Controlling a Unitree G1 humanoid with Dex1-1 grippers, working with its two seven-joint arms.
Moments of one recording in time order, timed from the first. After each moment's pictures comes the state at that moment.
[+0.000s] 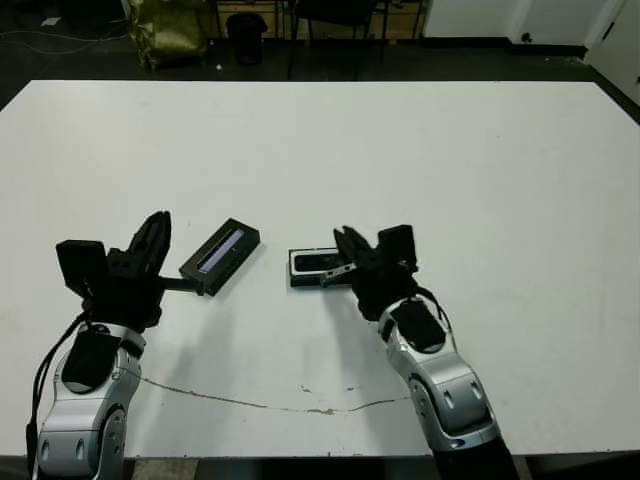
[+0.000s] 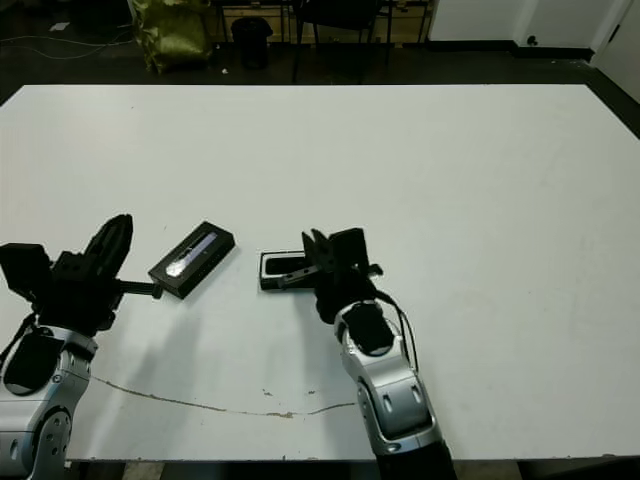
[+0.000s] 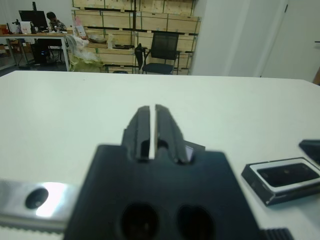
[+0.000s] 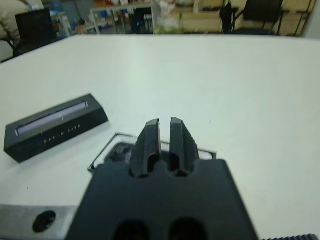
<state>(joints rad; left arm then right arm) 0.09 0.21 0.15 -0.39 -0.23 0.23 -0.15 -0.16 0.05 0.28 -0.14 0.01 0.44 0.10</state>
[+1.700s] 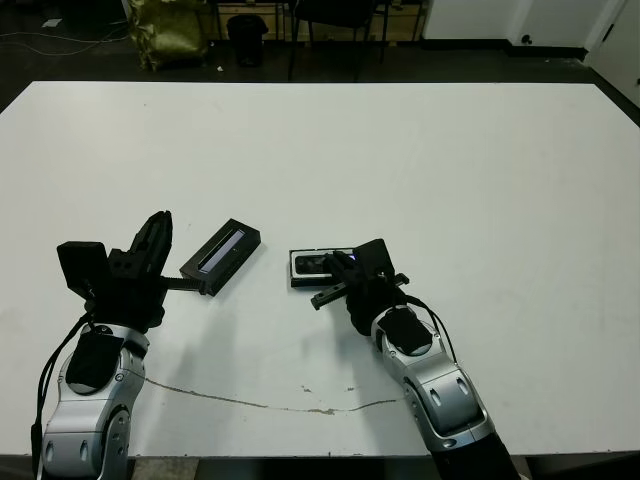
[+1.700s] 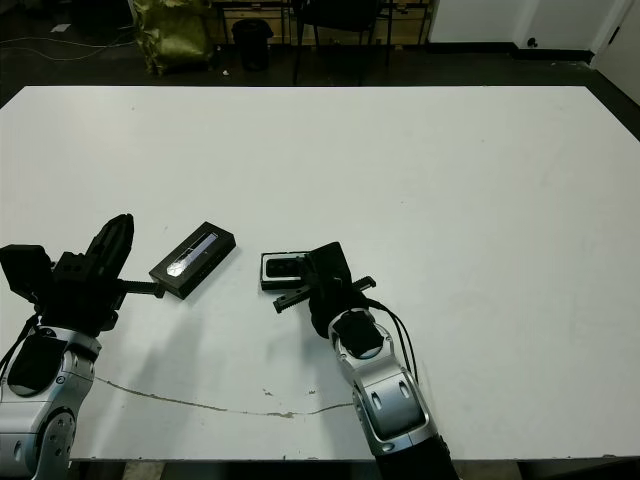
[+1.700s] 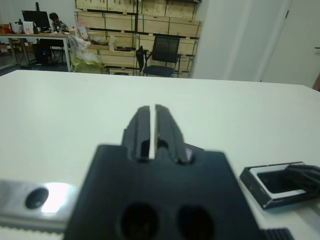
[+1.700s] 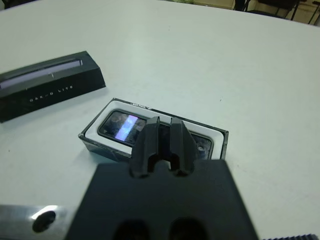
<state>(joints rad) 0.09 0.20 0.14 -0.39 -0.24 0.22 -0.13 -0.16 0.00 0.31 -0.09 -0.05 0.50 0.13</state>
